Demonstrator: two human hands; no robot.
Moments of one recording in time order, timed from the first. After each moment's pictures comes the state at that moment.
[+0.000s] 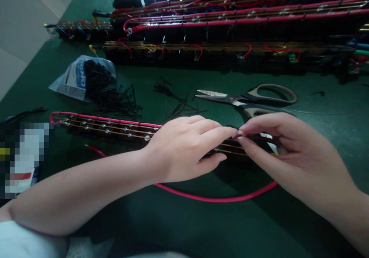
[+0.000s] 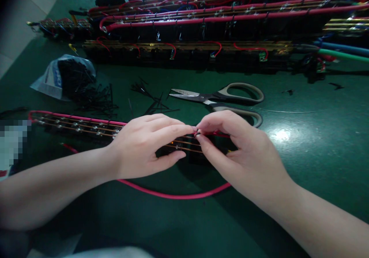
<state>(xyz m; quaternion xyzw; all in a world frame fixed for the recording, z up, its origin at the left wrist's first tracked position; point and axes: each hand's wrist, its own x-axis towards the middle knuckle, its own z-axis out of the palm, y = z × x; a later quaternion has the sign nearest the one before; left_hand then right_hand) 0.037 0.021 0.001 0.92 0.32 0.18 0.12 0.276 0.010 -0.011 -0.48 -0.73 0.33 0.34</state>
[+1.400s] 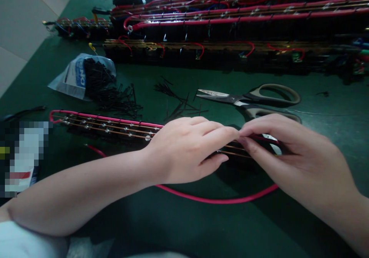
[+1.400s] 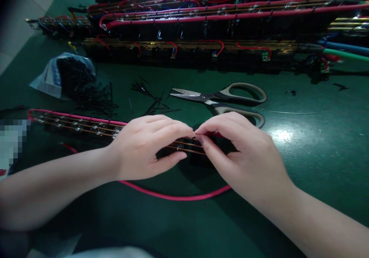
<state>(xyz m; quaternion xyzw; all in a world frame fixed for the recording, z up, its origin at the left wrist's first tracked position) 0.038 0.020 0.001 0.92 0.32 0.19 0.13 0.275 0.014 -0.006 -0.47 -0.79 0.26 0.32</state>
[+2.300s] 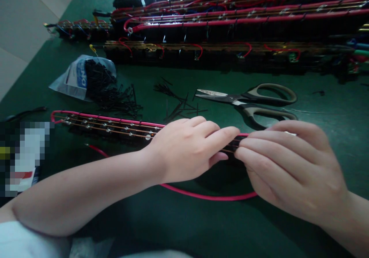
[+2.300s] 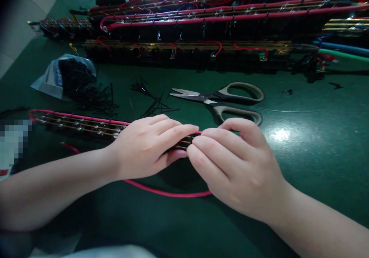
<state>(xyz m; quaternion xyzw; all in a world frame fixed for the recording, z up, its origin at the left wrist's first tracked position) 0.040 0.017 -0.002 0.94 0.32 0.14 0.07 0.279 0.004 -0.006 -0.23 -0.93 -0.07 0.28</state>
